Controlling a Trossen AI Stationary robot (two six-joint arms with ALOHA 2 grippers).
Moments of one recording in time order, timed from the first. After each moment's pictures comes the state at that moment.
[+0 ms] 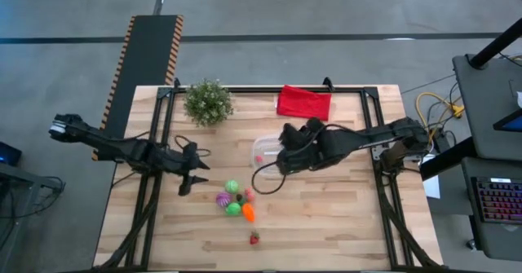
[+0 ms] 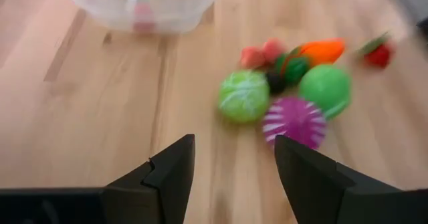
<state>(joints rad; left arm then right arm) -0.28 0.65 0.34 -0.38 -0.15 -0.28 0.23 1.77 1.79 -1.29 0.70 0.76</state>
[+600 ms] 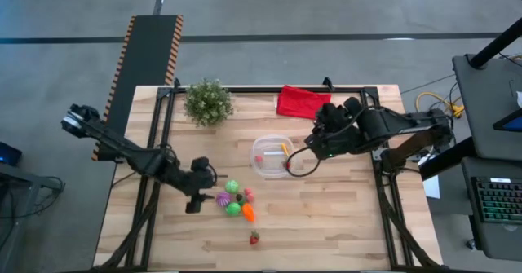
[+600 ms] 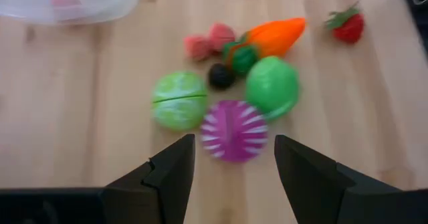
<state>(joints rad) -0.48 1.08 0.67 -0.48 -0.18 -0.42 0.23 1.52 1.76 -1.53 0.84 0.86</state>
